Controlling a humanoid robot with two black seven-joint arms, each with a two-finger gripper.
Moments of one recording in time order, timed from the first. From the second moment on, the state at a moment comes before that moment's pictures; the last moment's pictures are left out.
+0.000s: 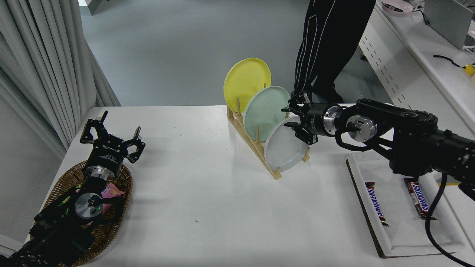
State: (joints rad) left arm -0.51 0.25 -1.06 -0.52 0.07 -0.57 -0.44; right arm 1.26 -0.29 -0.08 0.78 0.18 0.04 -0.18
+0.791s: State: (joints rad) left arm -0.51 0.25 -1.06 -0.52 0.07 -0.57 -0.44; right arm 1.25 -0.29 -0.08 0.78 0.18 0.03 -0.18
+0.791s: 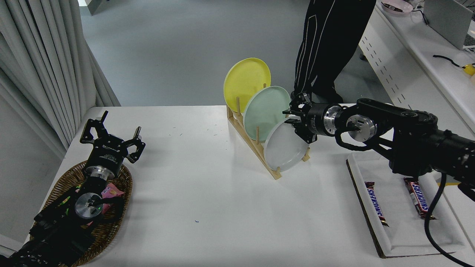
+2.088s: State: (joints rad) left arm -0.51 0.25 -1.06 -0.52 0.07 -0.57 -0.44; right arm 1.25 -0.28 -0.09 0.77 0.18 0.02 -0.18
